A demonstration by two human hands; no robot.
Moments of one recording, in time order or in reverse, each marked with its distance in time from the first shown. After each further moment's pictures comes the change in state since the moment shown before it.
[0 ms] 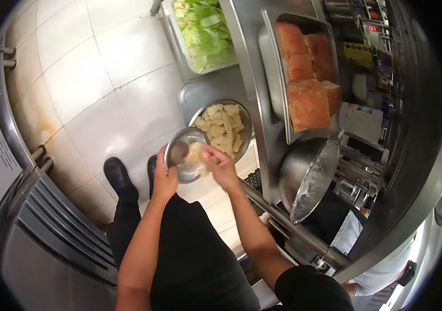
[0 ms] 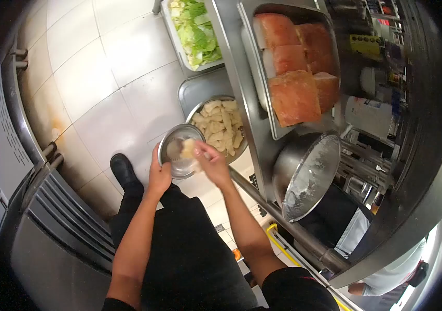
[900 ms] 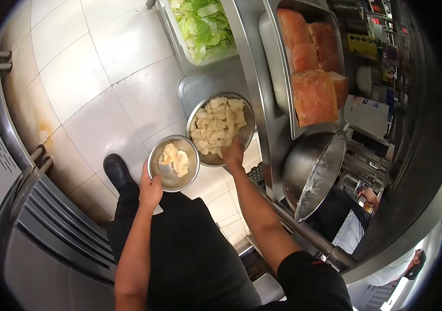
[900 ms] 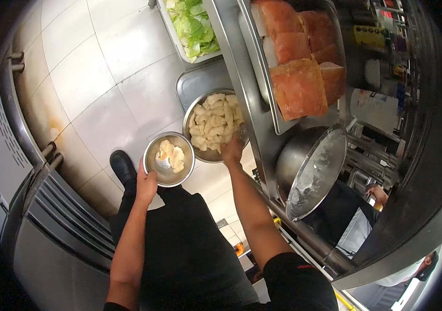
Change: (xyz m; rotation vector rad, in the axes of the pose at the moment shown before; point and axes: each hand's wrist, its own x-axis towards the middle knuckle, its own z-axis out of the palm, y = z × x) left_hand -0.024 -0.026 -0.038 -0.146 -0.016 -0.184; right_hand 0.066 0.123 -0.050 -0.869 0.342 0.138
